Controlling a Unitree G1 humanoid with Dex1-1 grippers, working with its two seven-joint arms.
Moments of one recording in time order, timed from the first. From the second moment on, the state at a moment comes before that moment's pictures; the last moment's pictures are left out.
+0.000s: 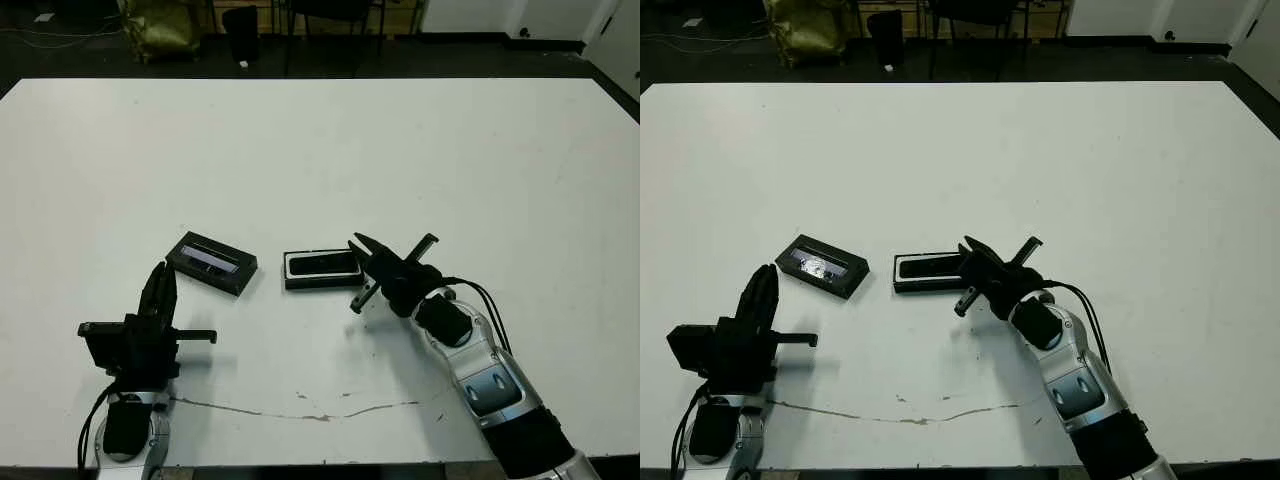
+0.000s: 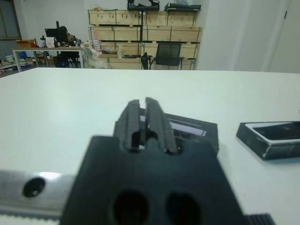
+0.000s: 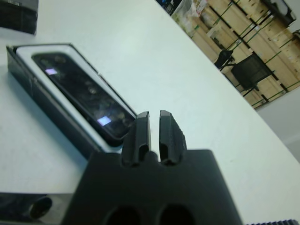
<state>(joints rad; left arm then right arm) 0.26 0.09 0.06 -0.09 -0.06 -0.36 -0.07 -0.24 -0.29 0.35 0.00 -0.37 0.16 0.33</state>
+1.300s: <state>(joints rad) 0.25 0.09 0.06 -0.09 -0.07 -0.37 -0.06 -0.25 -0.37 0.41 -0.01 -0.44 0.17 0.40</state>
